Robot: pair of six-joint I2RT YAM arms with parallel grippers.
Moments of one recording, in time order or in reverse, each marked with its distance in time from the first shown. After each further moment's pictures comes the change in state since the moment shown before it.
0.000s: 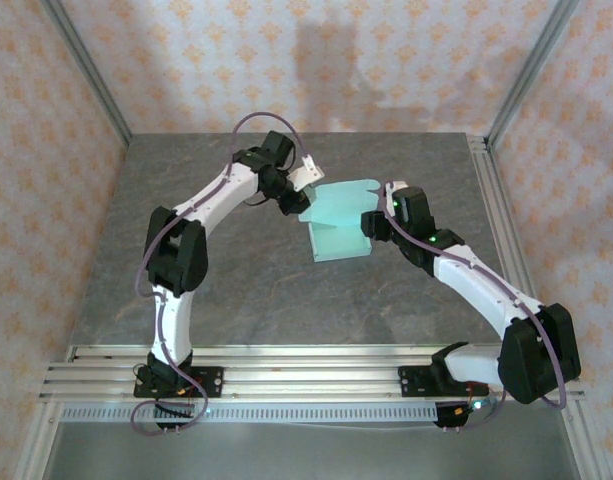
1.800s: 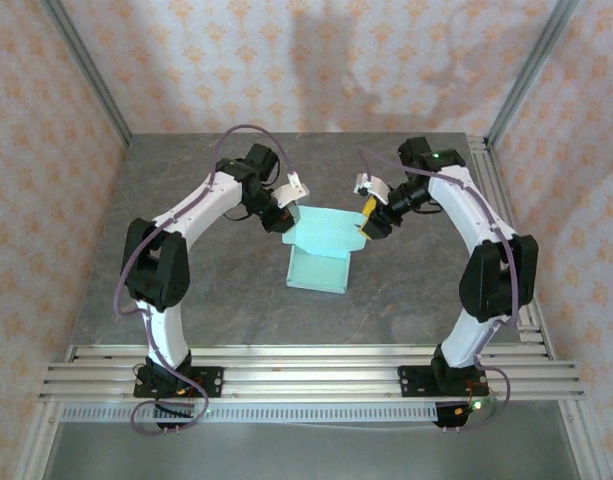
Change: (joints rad) left arm 0.027 -0.161 -0.195 -0.114 0.048 0.040; right arm -0.188 0.472 0.715 -0.954 -0.714 -1.235
